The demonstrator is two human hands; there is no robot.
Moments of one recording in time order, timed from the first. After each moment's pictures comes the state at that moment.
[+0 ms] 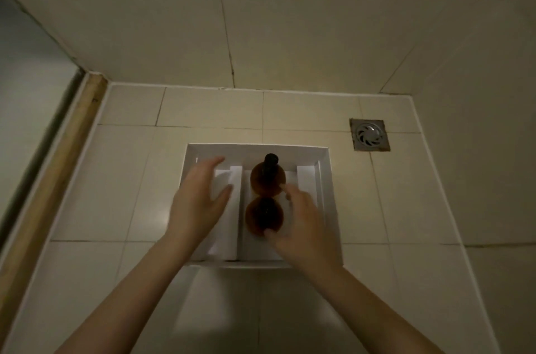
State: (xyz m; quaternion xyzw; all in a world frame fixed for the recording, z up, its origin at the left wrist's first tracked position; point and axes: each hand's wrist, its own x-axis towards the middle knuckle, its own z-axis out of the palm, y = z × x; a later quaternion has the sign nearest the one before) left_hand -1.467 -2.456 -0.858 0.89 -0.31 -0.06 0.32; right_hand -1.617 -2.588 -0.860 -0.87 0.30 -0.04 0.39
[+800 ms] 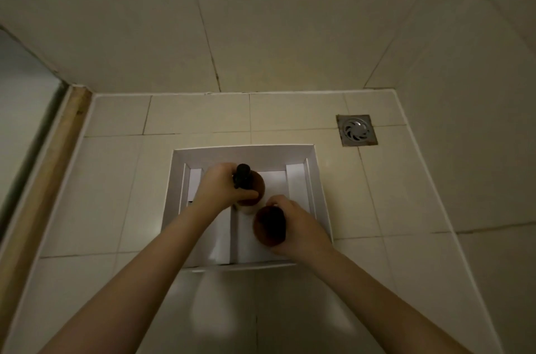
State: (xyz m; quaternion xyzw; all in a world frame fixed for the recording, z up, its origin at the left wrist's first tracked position) left_hand -1.452 -2.523 -0.877 0.88 -0.30 -0.27 0.26; right_hand -1.628 -2.610 -0.892 -0.88 0.24 0.04 0.41
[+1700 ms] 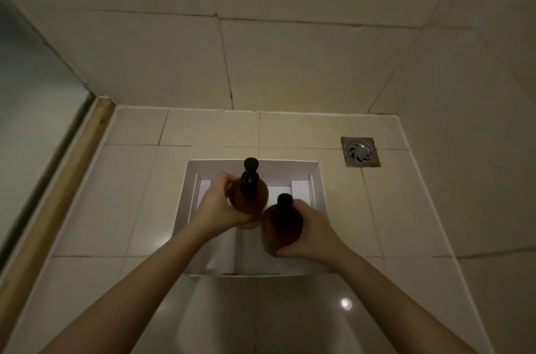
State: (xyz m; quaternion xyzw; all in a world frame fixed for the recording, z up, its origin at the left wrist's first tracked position) left_hand -1.468 -2.488 -0.857 0.83 -0.27 -0.25 0.42; right_hand -1.628 -2.632 -0.856 -0.83 0.21 0.03 0.51
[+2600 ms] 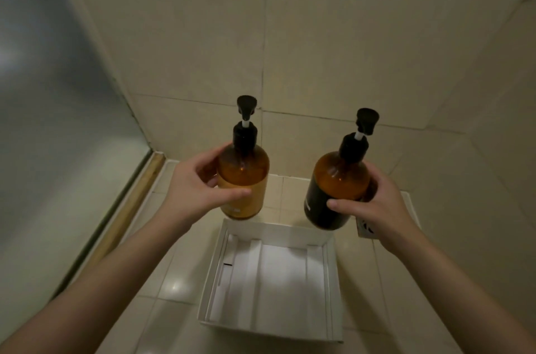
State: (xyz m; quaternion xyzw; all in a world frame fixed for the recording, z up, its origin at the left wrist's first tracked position) left_hand -1.420 -2.451 -0.630 0.74 -0.27 -0.13 0.60; right_hand -1.580 -2.686 -0.627 -0.77 0.17 -0.17 0.59
